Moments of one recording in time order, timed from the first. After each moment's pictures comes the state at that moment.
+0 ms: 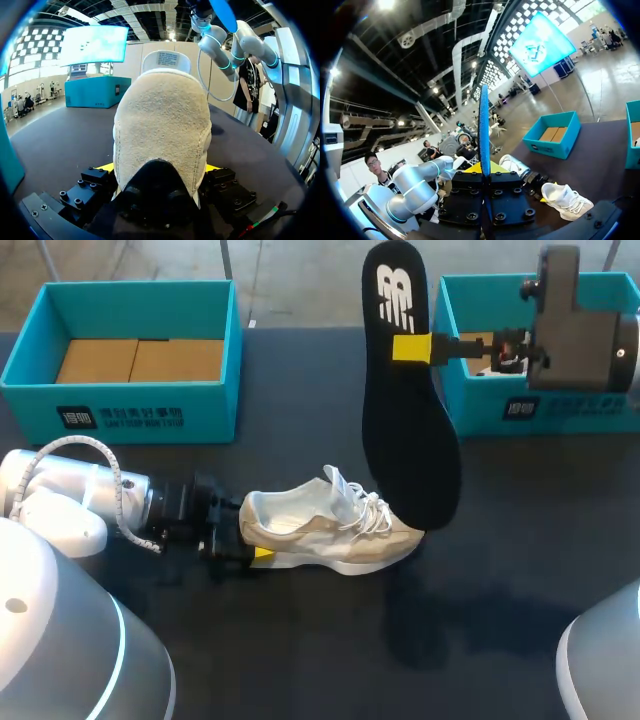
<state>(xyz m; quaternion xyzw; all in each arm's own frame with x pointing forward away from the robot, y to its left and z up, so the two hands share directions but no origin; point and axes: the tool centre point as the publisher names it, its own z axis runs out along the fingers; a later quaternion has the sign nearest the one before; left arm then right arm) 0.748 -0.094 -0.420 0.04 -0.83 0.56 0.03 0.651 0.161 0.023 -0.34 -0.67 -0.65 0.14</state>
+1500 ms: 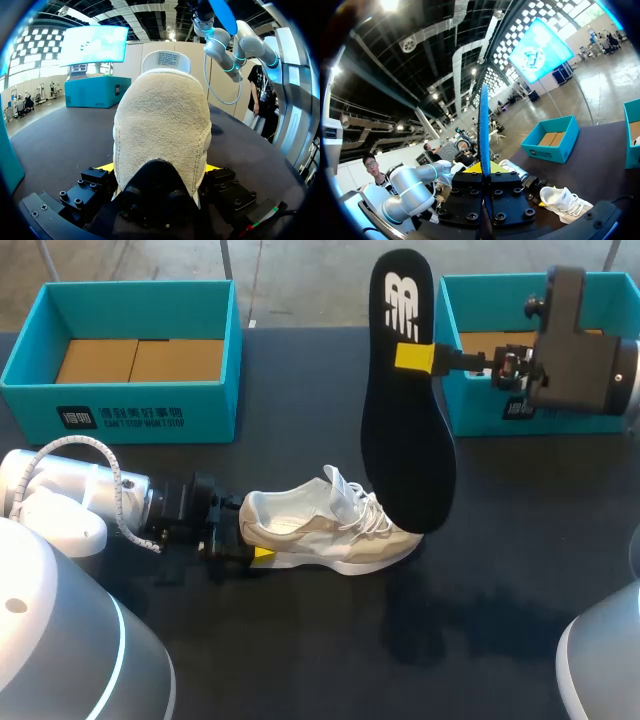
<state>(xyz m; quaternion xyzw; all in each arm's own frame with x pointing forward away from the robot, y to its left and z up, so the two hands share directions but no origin) 0.748 -0.094 -0.420 0.04 -0.83 0.56 0.03 0.652 0.157 0.015 -0.35 -0.65 -0.67 0.12</state>
